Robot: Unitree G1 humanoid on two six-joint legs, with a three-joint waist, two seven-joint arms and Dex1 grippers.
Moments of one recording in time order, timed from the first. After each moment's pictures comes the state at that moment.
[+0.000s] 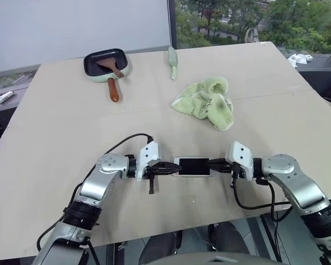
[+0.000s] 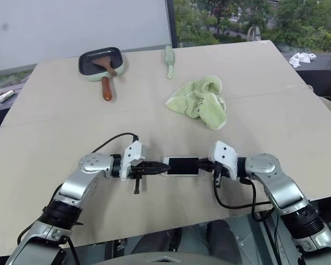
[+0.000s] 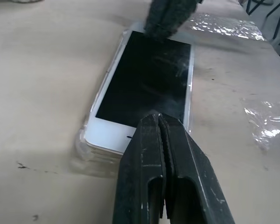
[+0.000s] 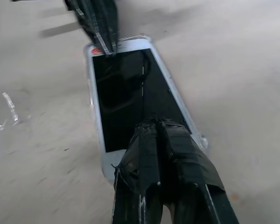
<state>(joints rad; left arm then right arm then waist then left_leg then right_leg) -0.27 0.58 -0.21 0.05 -0.28 0.17 -1.21 -0.22 -0.61 0.27 -0.24 0.20 0.35 0.97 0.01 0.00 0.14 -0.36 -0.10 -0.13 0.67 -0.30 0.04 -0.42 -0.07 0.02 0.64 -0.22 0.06</state>
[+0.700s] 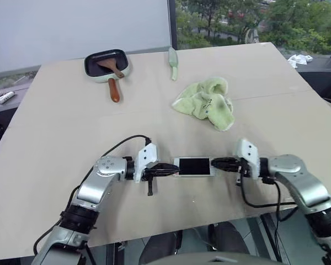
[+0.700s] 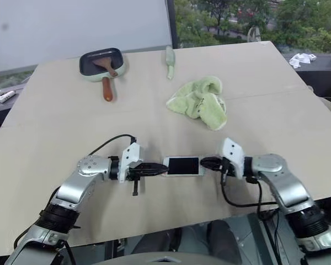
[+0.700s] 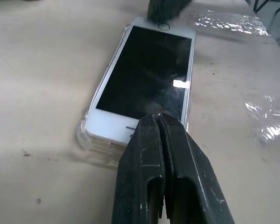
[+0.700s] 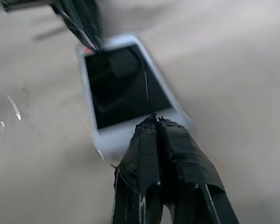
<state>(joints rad) -0.23 0.60 -0.20 0.02 -0.28 0.16 -1.20 -0.20 -0.67 0.15 -0.22 0.33 0.41 1.01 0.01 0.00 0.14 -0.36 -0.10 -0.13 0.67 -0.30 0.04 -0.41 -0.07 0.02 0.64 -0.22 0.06</state>
